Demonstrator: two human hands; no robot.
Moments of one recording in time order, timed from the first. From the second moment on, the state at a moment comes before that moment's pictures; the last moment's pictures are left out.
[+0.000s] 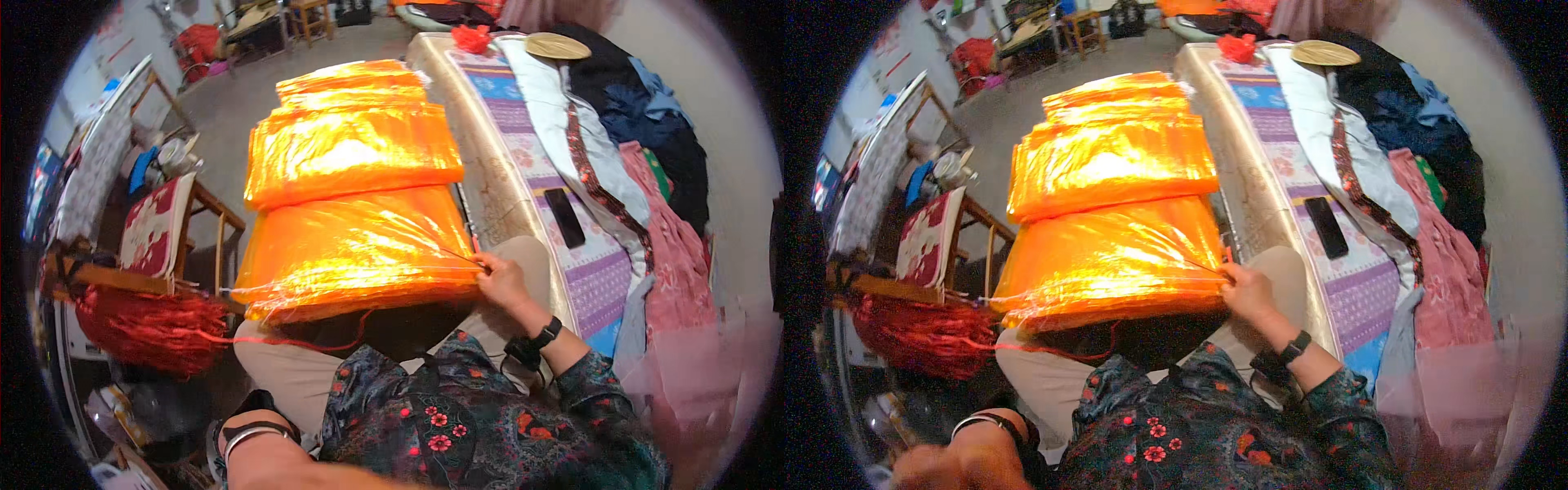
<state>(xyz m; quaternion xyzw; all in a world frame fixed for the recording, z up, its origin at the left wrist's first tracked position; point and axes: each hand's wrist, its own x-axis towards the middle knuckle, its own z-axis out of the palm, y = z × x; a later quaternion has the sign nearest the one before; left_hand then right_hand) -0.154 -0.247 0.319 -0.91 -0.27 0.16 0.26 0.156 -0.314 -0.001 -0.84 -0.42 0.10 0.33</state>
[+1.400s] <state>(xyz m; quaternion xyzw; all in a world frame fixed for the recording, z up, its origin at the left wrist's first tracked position) 0.014 -0.165 0.039 -0.88 -0.27 -0.34 -0.20 0.145 -0.276 0.037 -0.71 -0.45 0.11 0.52</state>
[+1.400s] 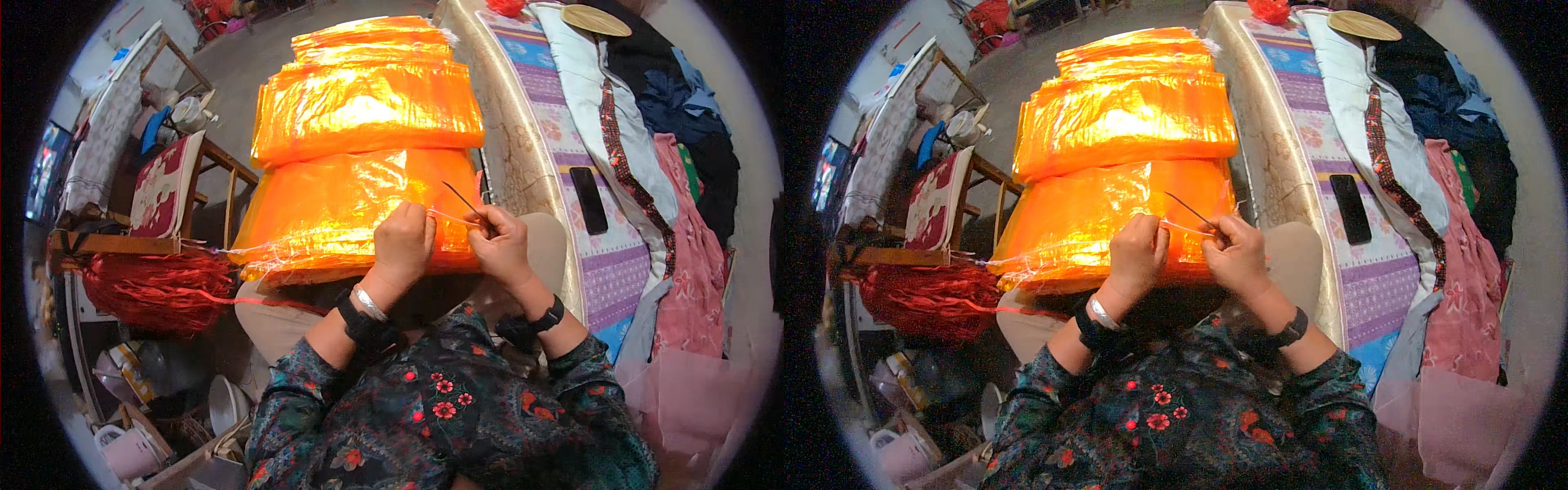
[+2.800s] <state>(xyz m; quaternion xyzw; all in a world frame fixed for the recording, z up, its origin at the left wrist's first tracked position) -0.053 -0.131 0.043 -0.84 -0.29 -0.43 -0.13 0.148 -0.211 0.074 -0.65 -0.64 0.29 0.29</state>
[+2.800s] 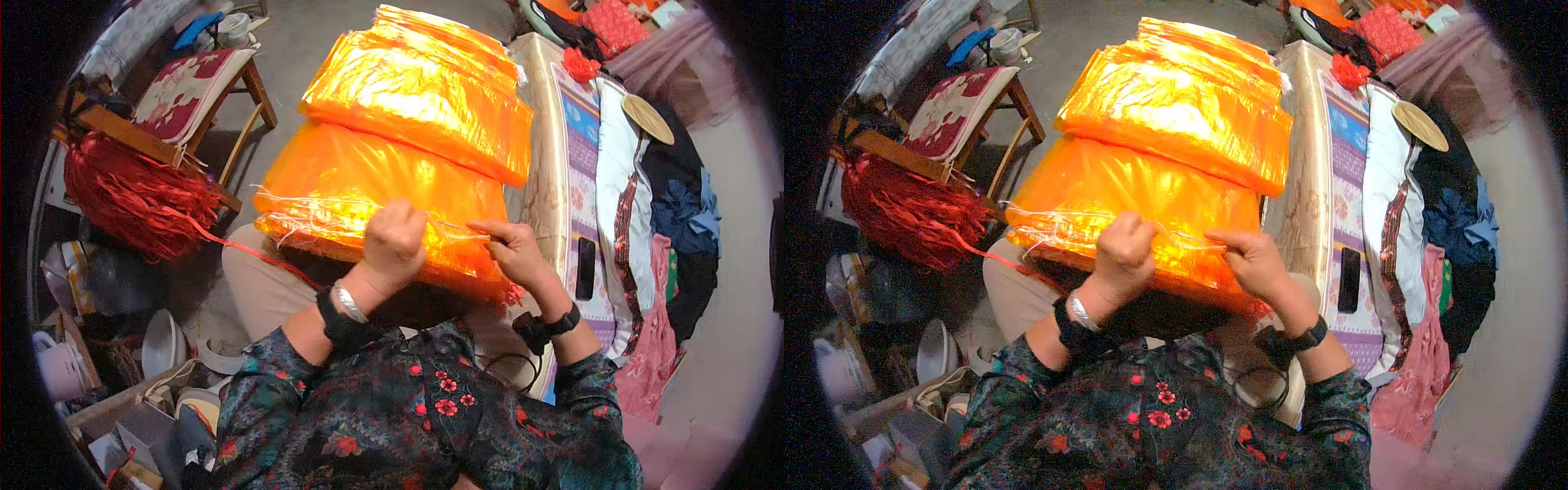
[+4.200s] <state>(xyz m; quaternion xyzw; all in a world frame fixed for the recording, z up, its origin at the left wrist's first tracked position) -0.111 -0.068 0.039 -0.81 -0.41 -0.41 -0.09 0.094 -0.109 0.045 -0.54 -0.45 0.52 0.49</state>
